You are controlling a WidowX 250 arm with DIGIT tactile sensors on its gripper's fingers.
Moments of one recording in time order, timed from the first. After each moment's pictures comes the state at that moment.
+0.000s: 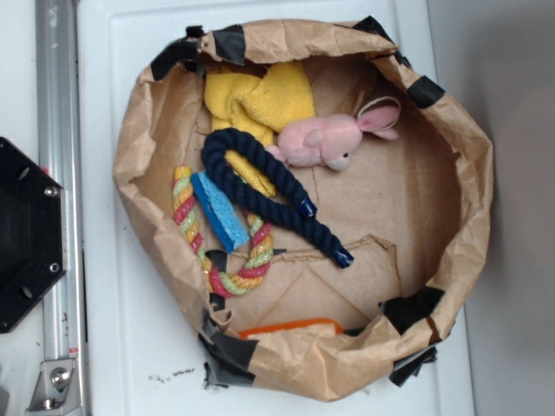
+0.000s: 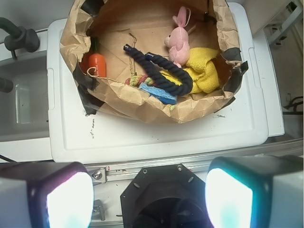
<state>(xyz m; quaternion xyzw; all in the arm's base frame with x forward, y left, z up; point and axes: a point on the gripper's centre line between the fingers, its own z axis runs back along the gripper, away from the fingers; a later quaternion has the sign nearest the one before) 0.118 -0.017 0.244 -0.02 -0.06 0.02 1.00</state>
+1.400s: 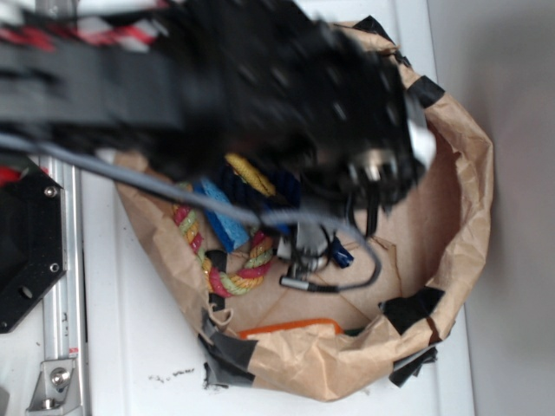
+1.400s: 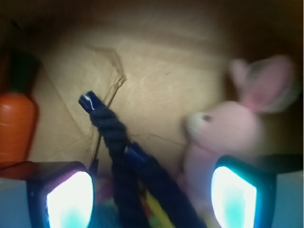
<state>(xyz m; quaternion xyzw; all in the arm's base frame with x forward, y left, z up) 0.275 -0.018 0.053 -0.02 0.03 -0.20 0.98</state>
